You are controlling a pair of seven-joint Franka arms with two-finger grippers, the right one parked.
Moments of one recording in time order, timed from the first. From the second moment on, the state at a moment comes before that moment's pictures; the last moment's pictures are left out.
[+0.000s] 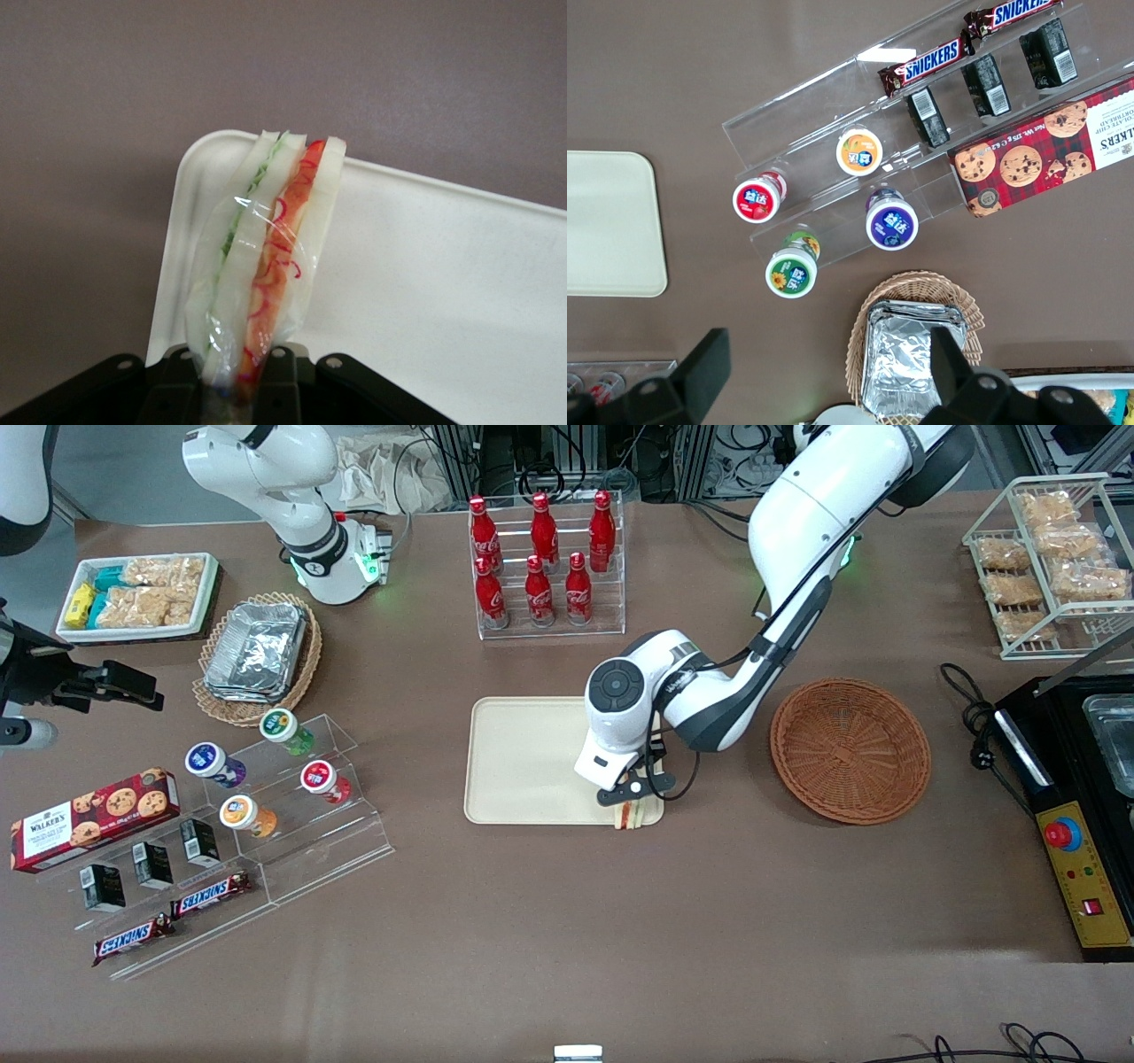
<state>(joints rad) -0.37 0.68 -0.43 -1.62 0.37 2.14 -1.16</state>
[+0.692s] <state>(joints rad) -0.40 0.68 -0.43 -1.68 0.39 2.14 -1.21</state>
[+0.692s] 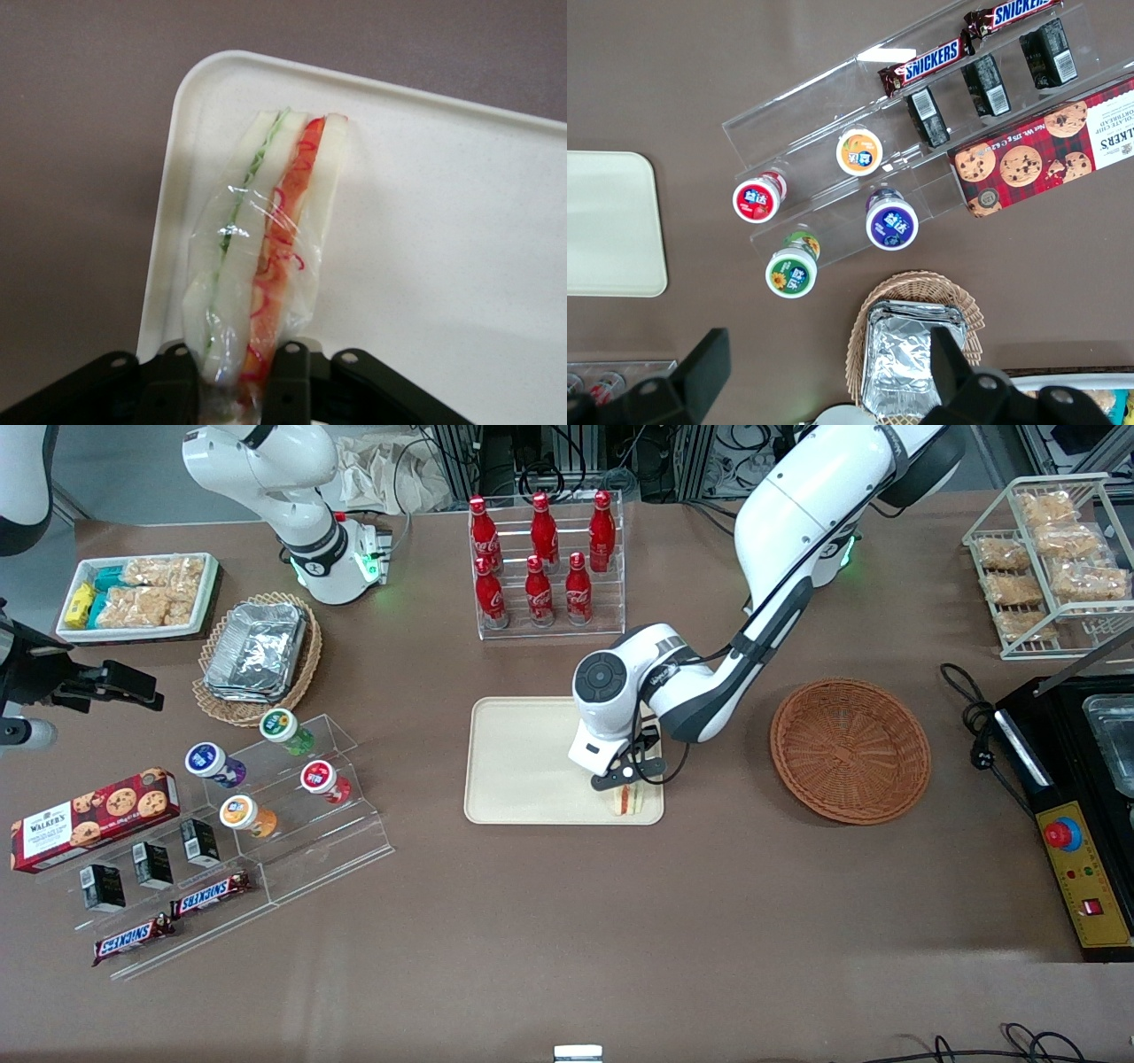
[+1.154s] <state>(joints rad) -0.40 0.65 -0.42 -1.68 0.39 2.12 -1.21</state>
